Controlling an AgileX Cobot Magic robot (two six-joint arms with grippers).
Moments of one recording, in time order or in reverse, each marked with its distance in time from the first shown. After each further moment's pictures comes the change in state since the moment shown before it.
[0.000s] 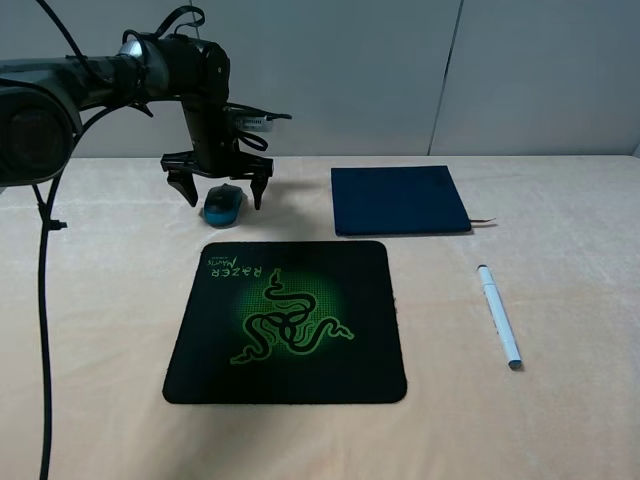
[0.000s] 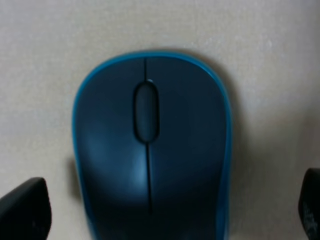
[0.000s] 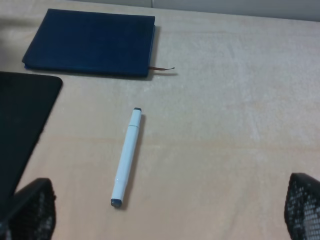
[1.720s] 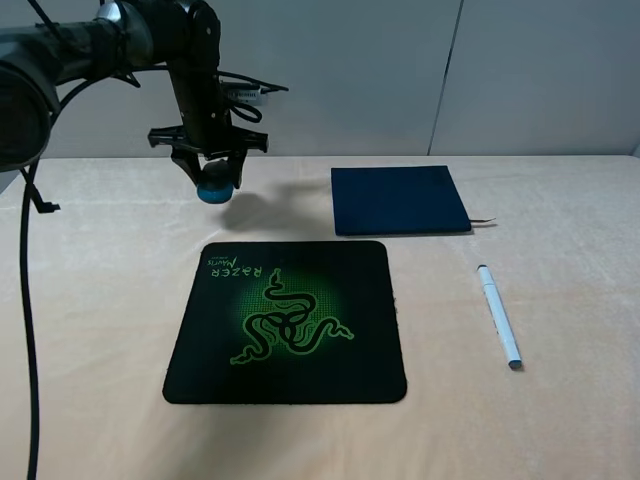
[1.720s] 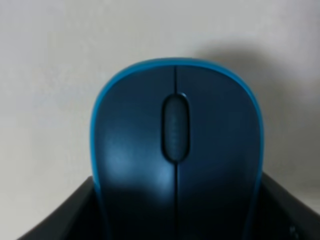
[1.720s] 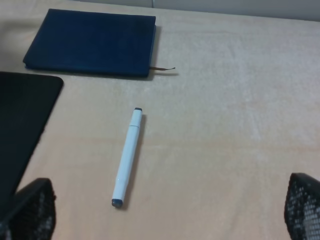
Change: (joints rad) left arm 0.000 -0.087 -0.038 0.004 0.103 0.011; right arm 0.000 0.000 0.000 0.003 0.000 0.000
